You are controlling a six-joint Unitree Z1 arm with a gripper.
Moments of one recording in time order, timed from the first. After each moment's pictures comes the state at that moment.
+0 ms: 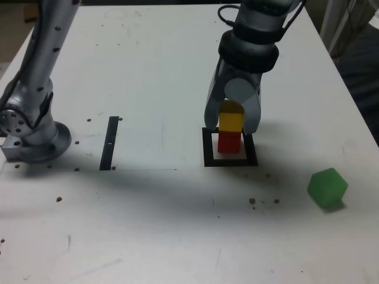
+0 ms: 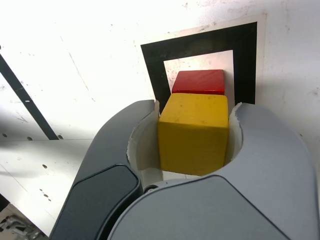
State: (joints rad) arm -0.05 2.14 -1.79 1.44 0.00 0.12
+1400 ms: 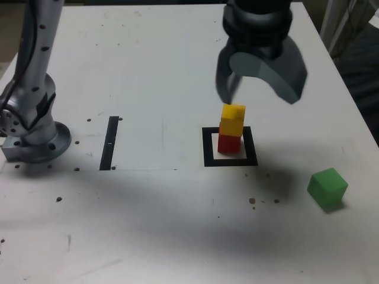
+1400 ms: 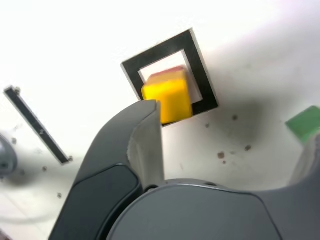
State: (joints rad) arm -0.20 2.06 -1.96 1.51 0.18 0.23
